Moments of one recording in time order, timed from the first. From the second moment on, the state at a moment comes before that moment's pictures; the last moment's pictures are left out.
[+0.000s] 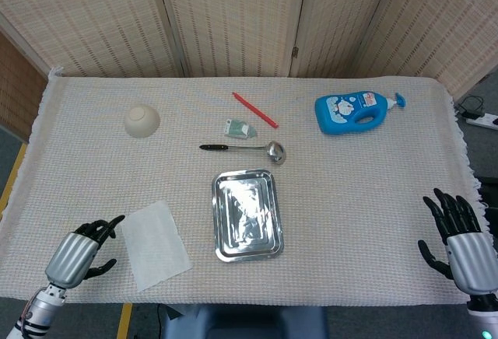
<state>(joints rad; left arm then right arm) -0.22 -1.30 0.09 -1.40 1.76 1.48 0.01 0.01 -1.13 0.01 -1.57 -1.68 1.63 0.03</state>
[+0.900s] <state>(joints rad) -0.23 -1.72 0.17 -0.44 1.89 1.67 -0.40 0.04 -1.16 0.02 -1.56 -1.62 1.56 0.01</state>
